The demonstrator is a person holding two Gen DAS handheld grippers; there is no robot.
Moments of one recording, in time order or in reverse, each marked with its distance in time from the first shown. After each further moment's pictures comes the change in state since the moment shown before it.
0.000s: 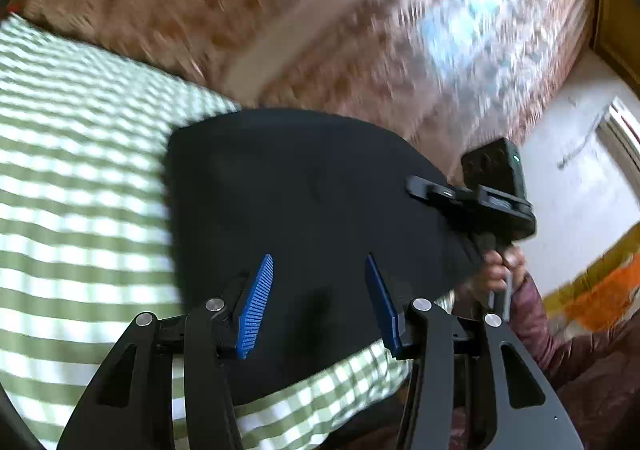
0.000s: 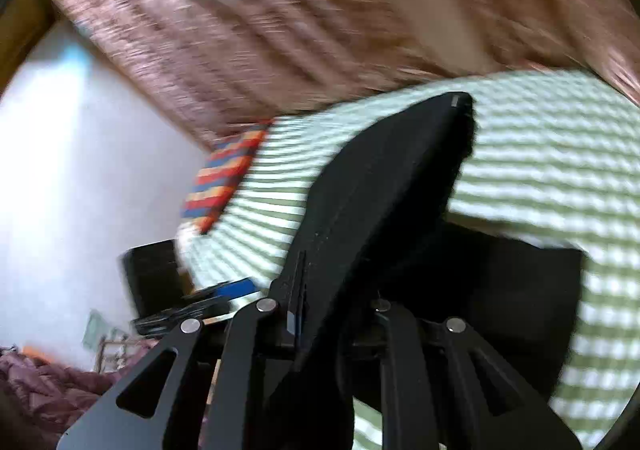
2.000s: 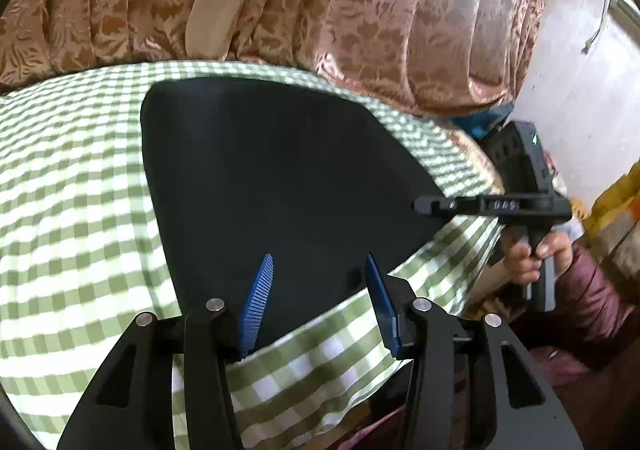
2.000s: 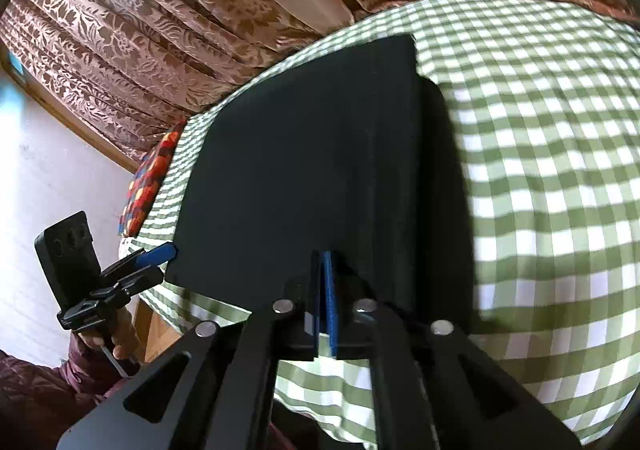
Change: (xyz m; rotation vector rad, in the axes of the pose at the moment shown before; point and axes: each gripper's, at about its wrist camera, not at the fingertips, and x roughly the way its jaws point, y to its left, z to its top) left arm 0.043 -0.050 -0.020 0.262 0.164 0.208; right arm -0.030 -0.065 -0.108 0.159 -0.058 -0.203
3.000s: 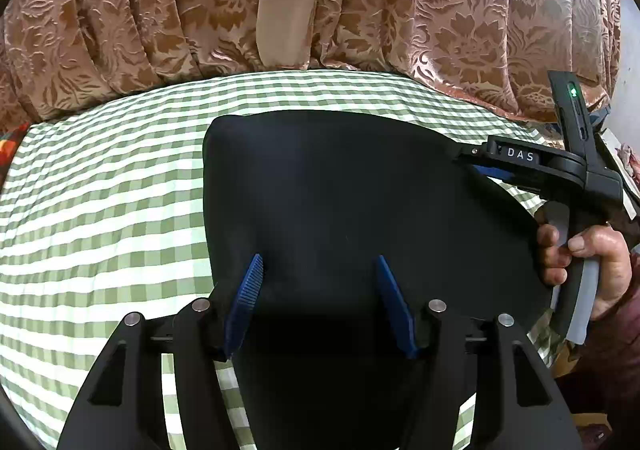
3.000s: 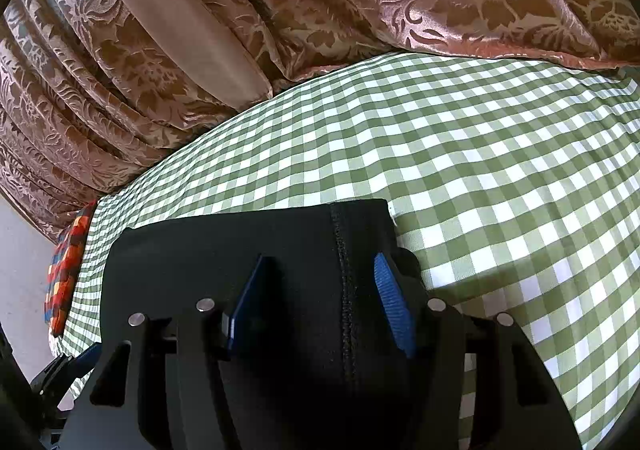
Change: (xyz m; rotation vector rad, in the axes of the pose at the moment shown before) left arm 0.056 0.016 0.043 -0.011 0.031 0.394; right arm 0.059 -0.022 0.087 0.095 -0.219 -0.310
